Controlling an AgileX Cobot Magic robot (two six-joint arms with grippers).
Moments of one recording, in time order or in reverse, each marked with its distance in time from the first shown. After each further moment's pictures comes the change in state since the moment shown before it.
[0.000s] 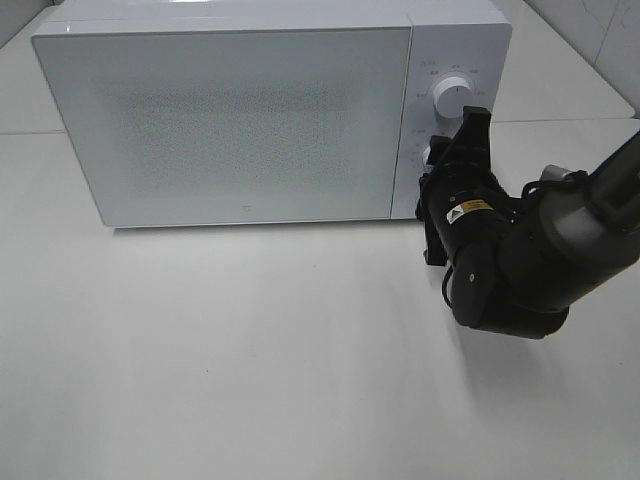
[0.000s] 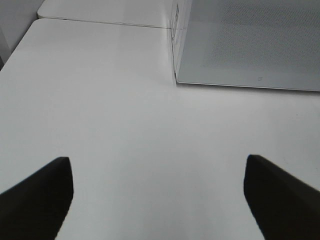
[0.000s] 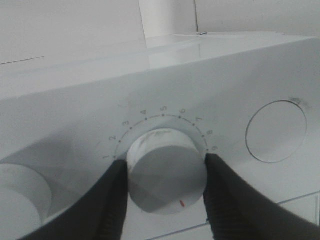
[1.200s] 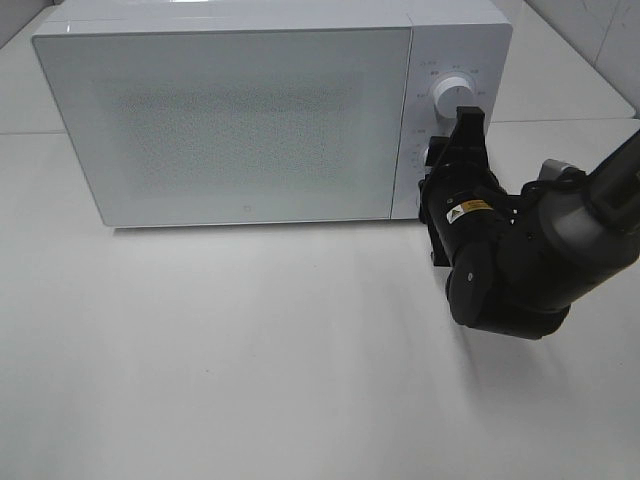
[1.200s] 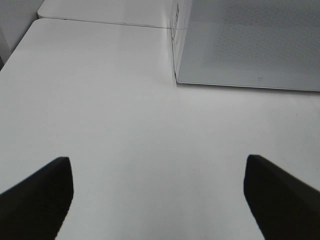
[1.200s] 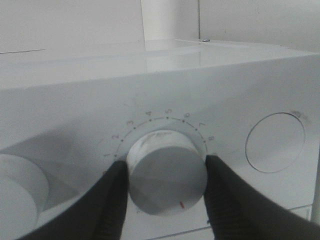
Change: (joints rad) left arm 0.000 0.000 0.000 0.000 0.000 0.000; right arm 0.002 0.000 0.000 0.027 0.000 -0.099
